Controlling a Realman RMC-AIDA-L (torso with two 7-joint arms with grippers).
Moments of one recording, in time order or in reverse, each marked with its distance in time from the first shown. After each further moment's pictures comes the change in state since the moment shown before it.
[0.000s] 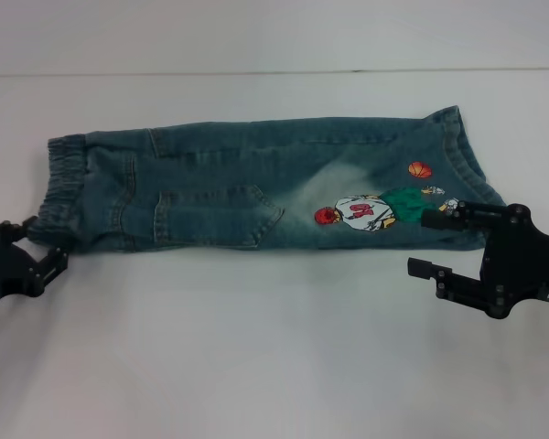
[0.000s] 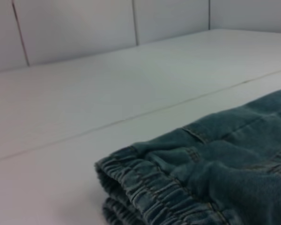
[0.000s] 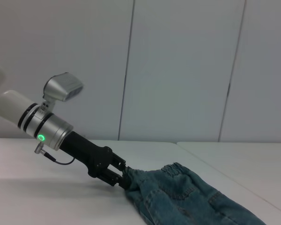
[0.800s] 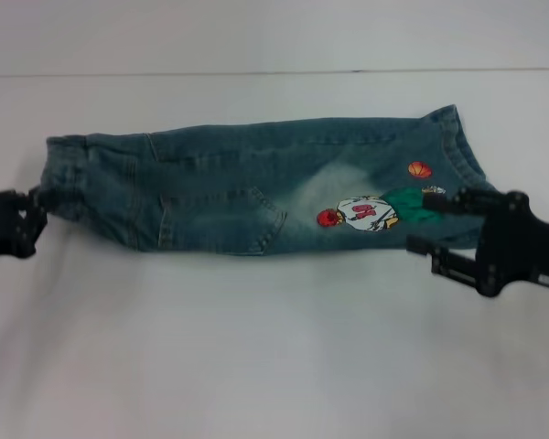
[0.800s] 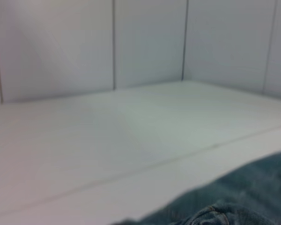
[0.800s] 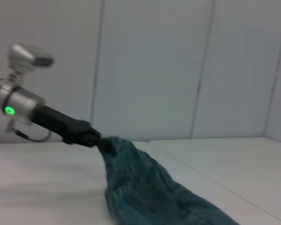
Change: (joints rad) left arm 0.004 -0.005 0.016 0.223 0.040 0.211 -0.294; right arm 0.009 0.007 0.004 0.040 0.047 0.081 0.000
